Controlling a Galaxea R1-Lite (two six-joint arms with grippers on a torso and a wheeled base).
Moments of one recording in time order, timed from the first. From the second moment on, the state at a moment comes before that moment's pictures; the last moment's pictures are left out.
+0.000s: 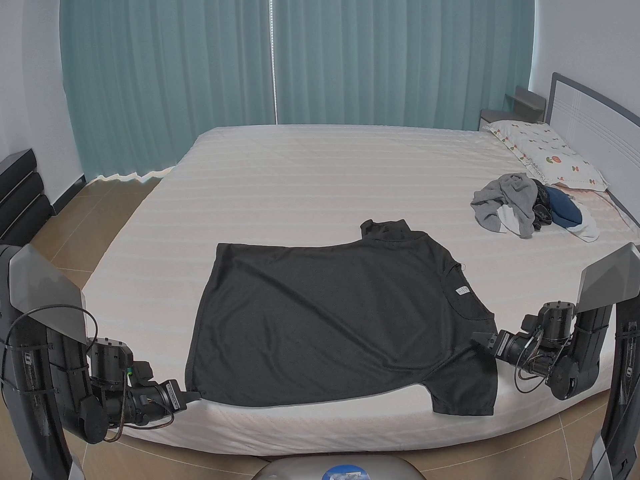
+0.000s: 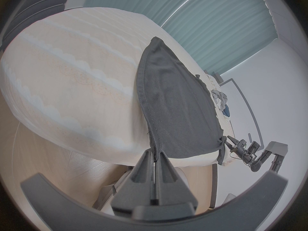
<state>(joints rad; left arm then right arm) -0.04 2.28 -0.07 -1.43 -0.44 -0.54 -0.01 2.38 -0.35 -1.47 0.27 0.44</state>
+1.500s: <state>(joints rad) -0.04 2.28 -0.07 -1.43 -0.44 -0.54 -0.07 2.44 -0.21 -1.55 0.50 0.30</state>
